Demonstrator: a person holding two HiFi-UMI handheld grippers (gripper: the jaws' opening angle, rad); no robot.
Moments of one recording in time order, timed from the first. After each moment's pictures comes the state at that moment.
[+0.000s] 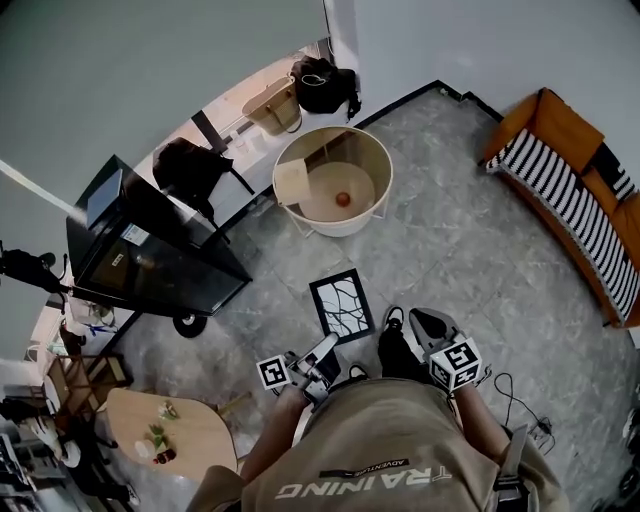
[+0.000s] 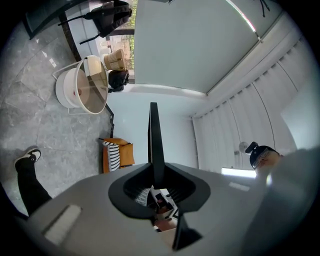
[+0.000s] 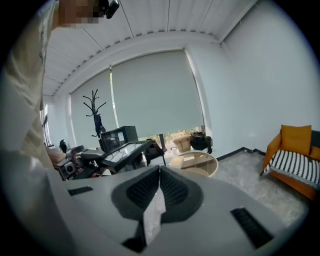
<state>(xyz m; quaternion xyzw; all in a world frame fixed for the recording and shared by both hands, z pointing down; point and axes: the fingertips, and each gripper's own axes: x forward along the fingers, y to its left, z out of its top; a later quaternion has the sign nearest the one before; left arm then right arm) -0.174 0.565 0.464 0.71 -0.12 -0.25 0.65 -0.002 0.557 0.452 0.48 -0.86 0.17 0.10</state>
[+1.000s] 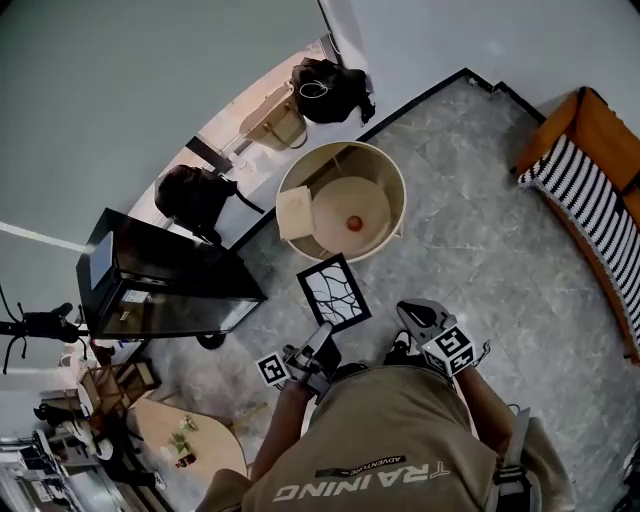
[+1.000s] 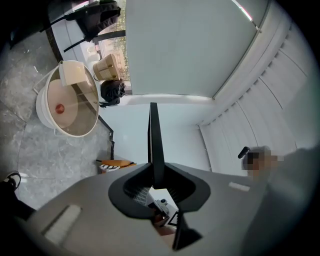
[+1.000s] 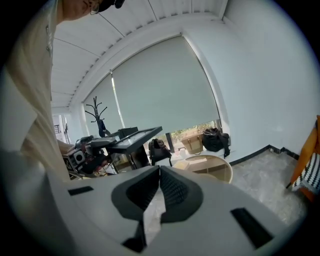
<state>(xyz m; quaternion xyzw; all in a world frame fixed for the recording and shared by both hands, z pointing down) -0.069 0.315 0.447 0.71 -0.20 -0.28 0.61 0.079 0.305 0.478 0.36 -0.91 0.19 0.10</state>
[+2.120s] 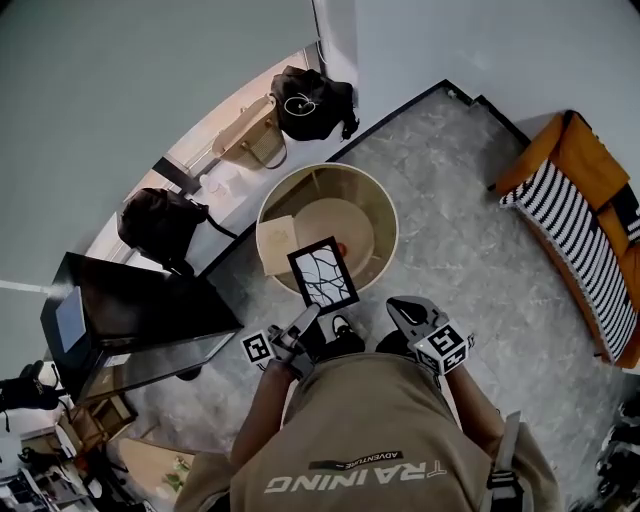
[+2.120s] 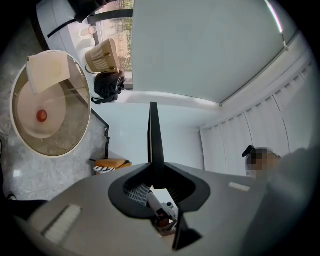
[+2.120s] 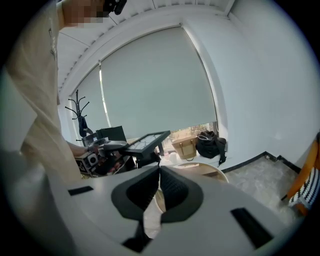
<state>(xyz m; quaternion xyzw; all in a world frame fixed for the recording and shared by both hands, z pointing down) -0.131 0.100 0.476 0.70 -0.13 -0.26 0.65 0.017 0.131 0.468 0.40 -0.89 0.19 0.14</state>
